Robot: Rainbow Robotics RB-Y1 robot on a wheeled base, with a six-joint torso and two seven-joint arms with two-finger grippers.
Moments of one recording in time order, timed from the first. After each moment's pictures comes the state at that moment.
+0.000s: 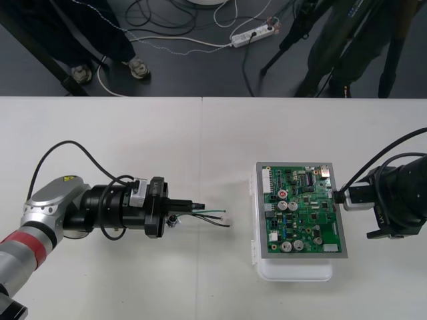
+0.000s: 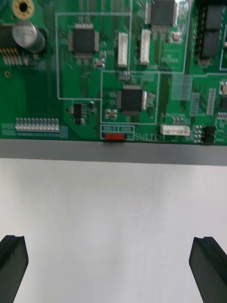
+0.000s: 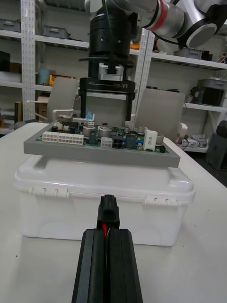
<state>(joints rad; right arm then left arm) -0.17 -1.03 0.18 -2.09 2.07 -1.49 -0.56 -0.50 0.45 -0.45 -0.77 -0.82 -1.53 -0.66</state>
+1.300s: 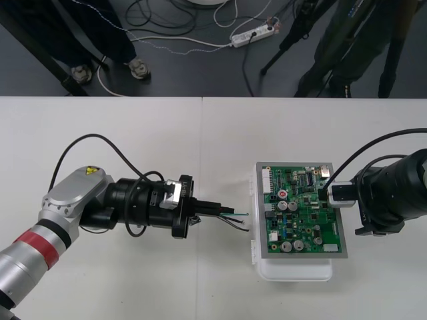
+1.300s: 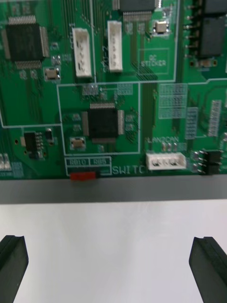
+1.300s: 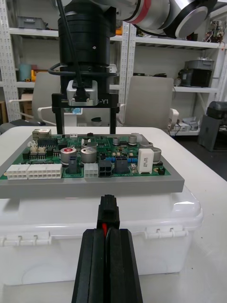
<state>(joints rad) -0.22 -0.96 0.29 -2.08 2.24 -1.51 -0.69 -0.44 0.43 -0.49 -1.08 -0.93 -1.33 -0.56</state>
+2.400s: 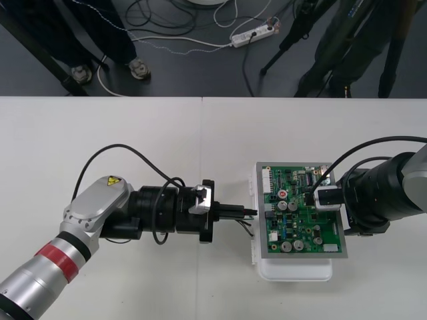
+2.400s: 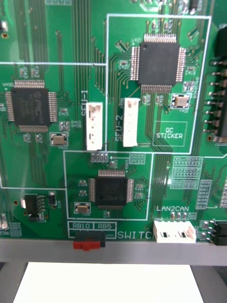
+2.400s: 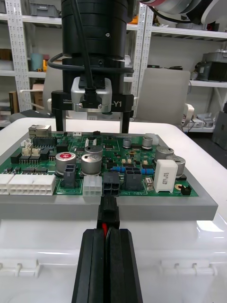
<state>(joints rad) -0.27 -0.95 0.37 -2.08 2.29 -1.49 -0.69 -0.39 0.35 -0.49 -1.17 -1.04 -1.18 -0.49</state>
